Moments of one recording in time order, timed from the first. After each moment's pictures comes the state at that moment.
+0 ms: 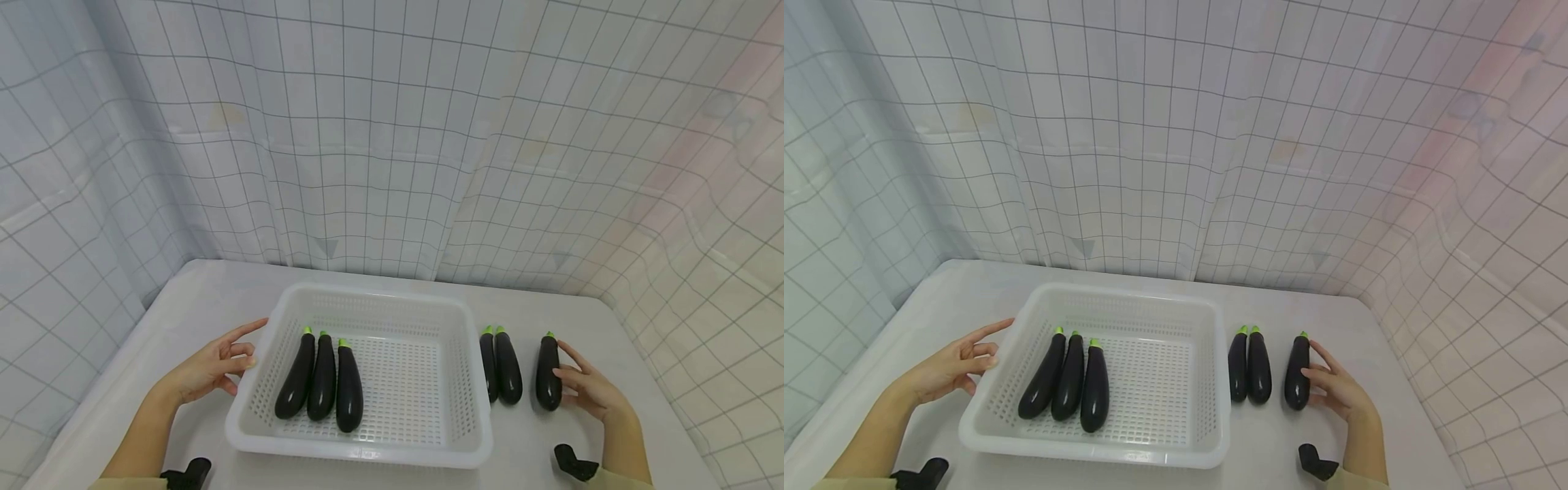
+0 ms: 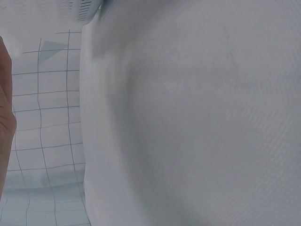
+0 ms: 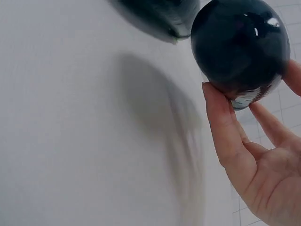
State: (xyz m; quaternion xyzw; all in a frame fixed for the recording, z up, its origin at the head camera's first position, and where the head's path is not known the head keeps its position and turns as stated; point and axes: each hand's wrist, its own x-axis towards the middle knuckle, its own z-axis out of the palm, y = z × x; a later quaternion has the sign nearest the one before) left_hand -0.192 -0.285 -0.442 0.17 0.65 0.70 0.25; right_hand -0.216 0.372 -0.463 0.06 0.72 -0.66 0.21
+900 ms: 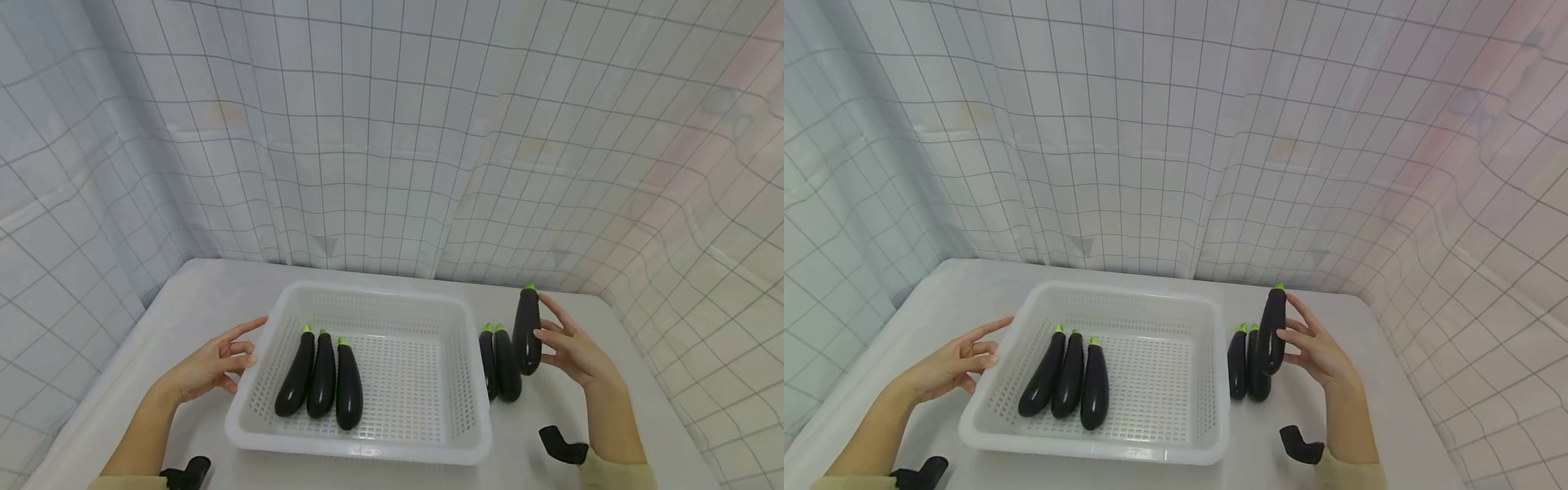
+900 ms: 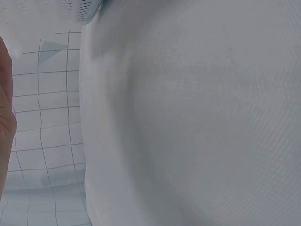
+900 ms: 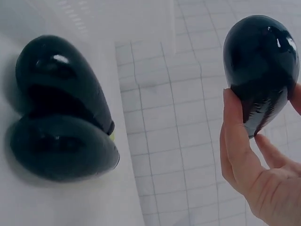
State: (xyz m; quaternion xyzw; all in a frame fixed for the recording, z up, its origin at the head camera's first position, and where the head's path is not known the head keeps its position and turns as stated) left_hand -0.191 -0.285 -0.439 0.19 0.64 0.70 0.25; right_hand -0.222 0.308 -0.382 -0.09 0.65 -0.73 0.17
